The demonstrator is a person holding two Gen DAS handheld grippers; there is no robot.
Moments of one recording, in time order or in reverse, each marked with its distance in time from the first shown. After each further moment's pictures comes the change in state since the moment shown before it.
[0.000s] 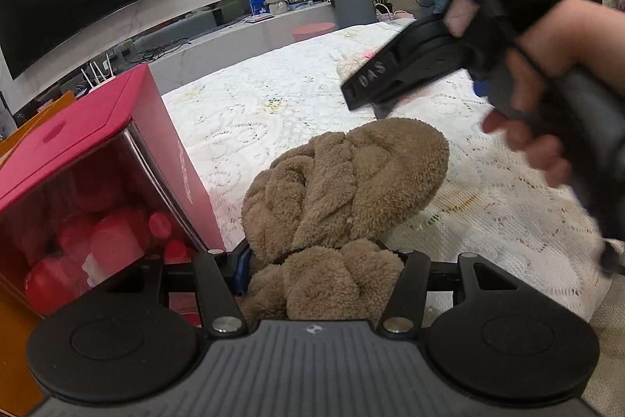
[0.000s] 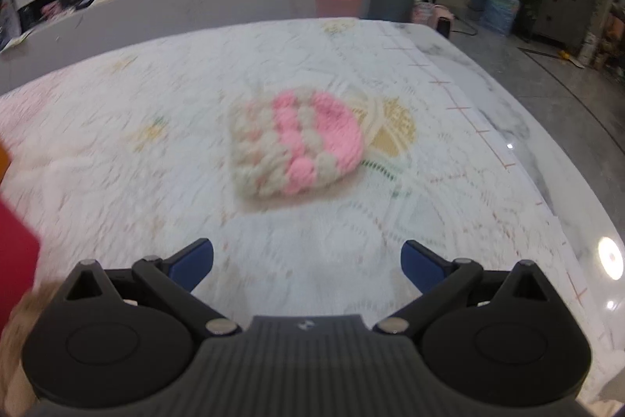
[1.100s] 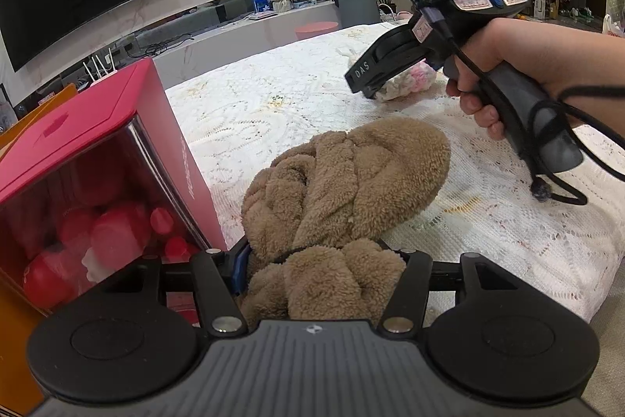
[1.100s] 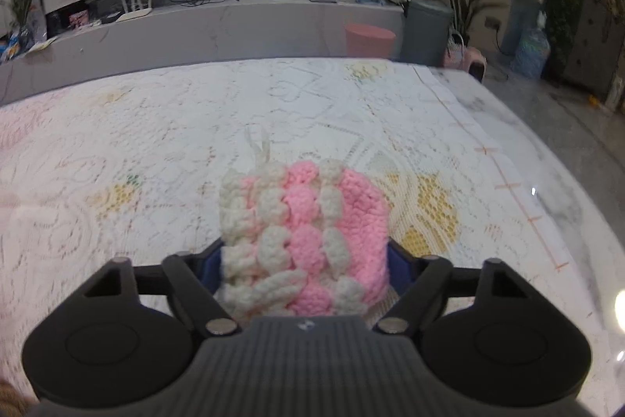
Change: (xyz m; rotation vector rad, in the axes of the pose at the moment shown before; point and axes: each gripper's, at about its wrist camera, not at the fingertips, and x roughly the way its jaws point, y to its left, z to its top) left arm -0.003 0.001 0.001 -0.022 0.004 -0.001; right arm 0.061 -0.006 0.041 -0.123 -0.119 0.073
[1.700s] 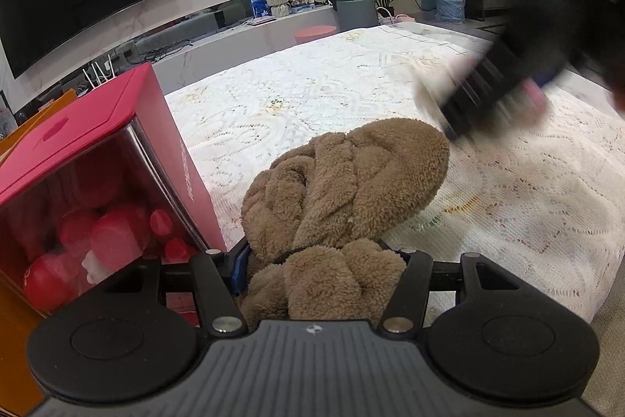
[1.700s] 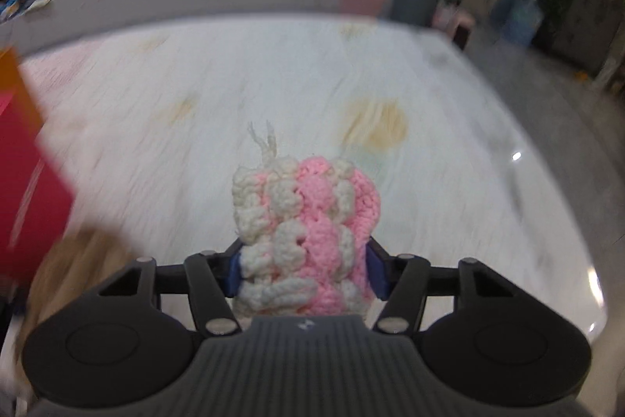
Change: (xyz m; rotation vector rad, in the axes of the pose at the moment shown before) left arm -0.002 -0.001 -0.004 0.012 -0.016 0.003; right arm -0.127 0.009 -0.045 -0.016 0.221 -0.012
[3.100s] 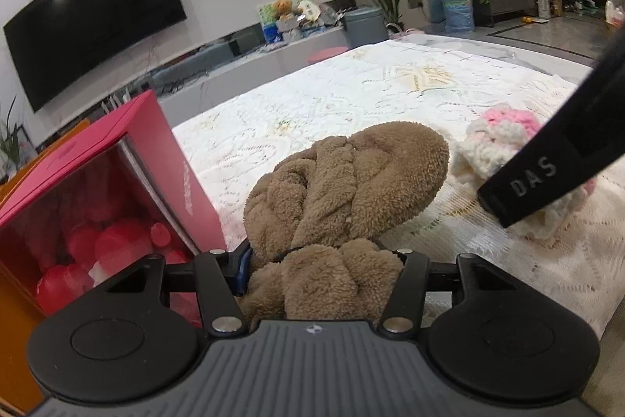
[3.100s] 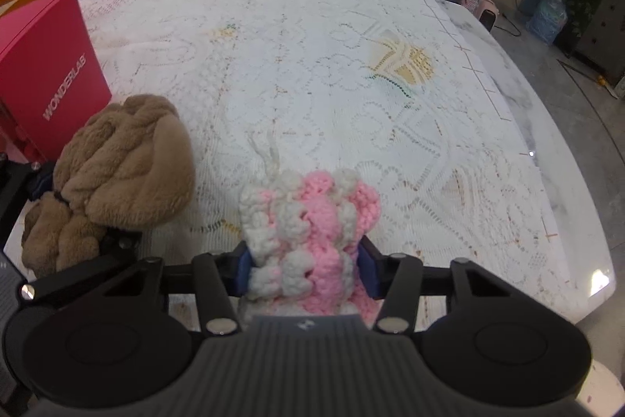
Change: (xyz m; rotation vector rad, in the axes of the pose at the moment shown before) left arm -0.006 -0.017 -0.008 0.051 -0.068 0.091; right arm -0.013 0.013 -0.043 -0.070 0.040 0.020
